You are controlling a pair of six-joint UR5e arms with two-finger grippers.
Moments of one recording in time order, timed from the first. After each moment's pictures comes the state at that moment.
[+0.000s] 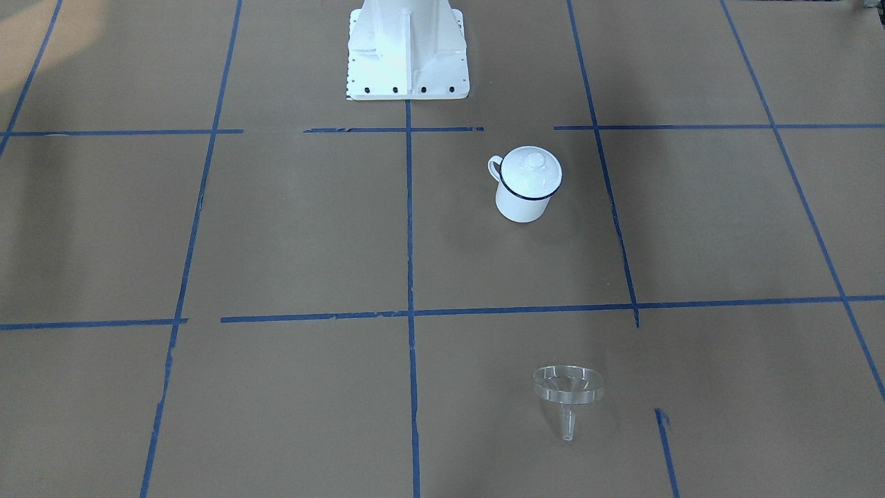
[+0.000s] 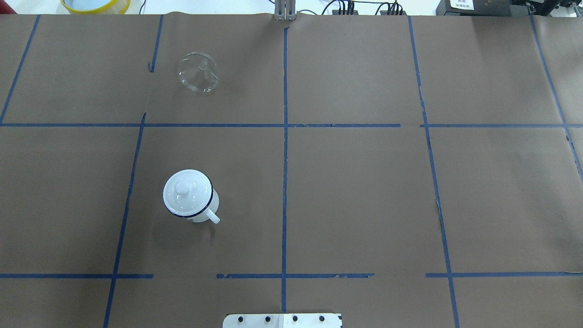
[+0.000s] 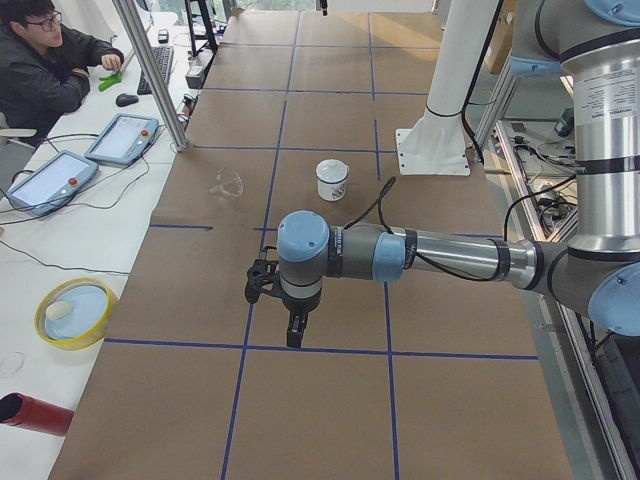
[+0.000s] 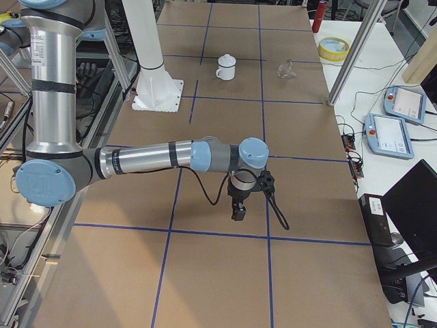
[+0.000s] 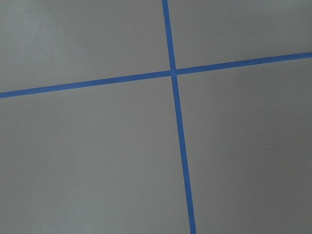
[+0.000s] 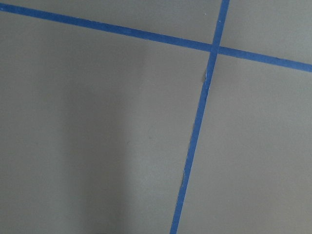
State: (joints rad) left arm -1.60 -1.41 -1.84 -1.53 -2.32 0.09; right arm 1.45 -1.63 1.79 -1.79 2.31 -0.13
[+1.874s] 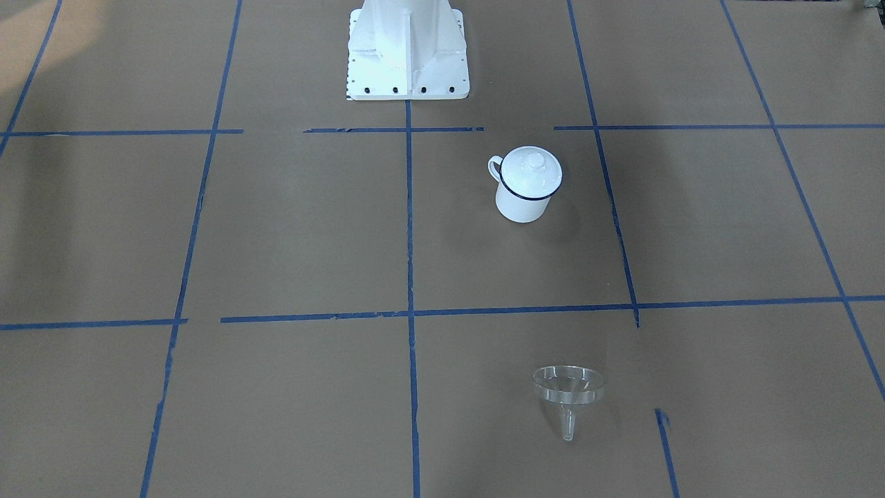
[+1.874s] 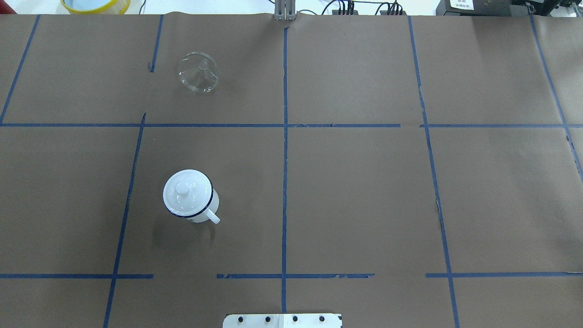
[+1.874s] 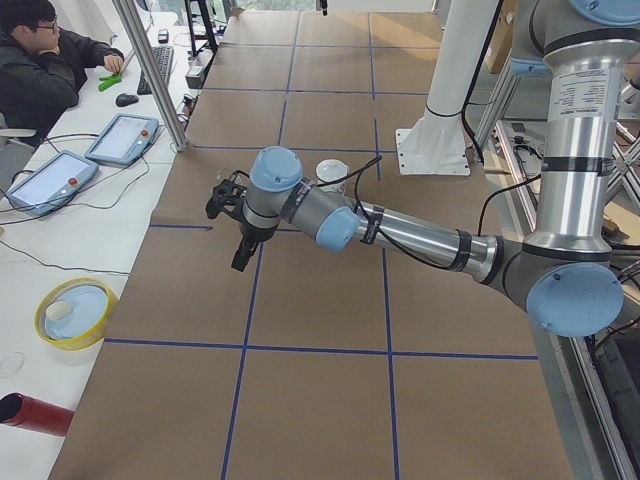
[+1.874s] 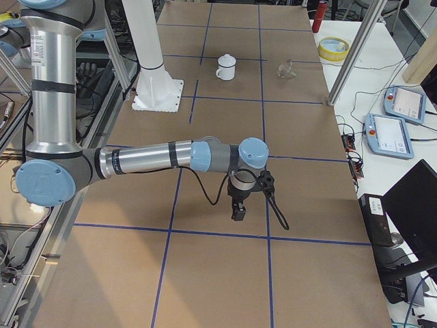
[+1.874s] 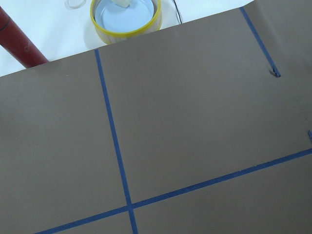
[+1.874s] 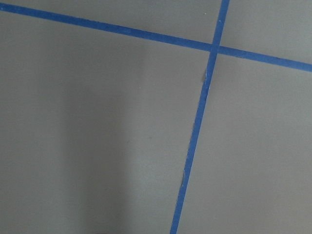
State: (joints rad) left arm -1.45 -1.59 -1.84 -1.91 -2.40 -0.27; right arm 1.45 -1.63 1.79 -1.79 2.31 -0.13
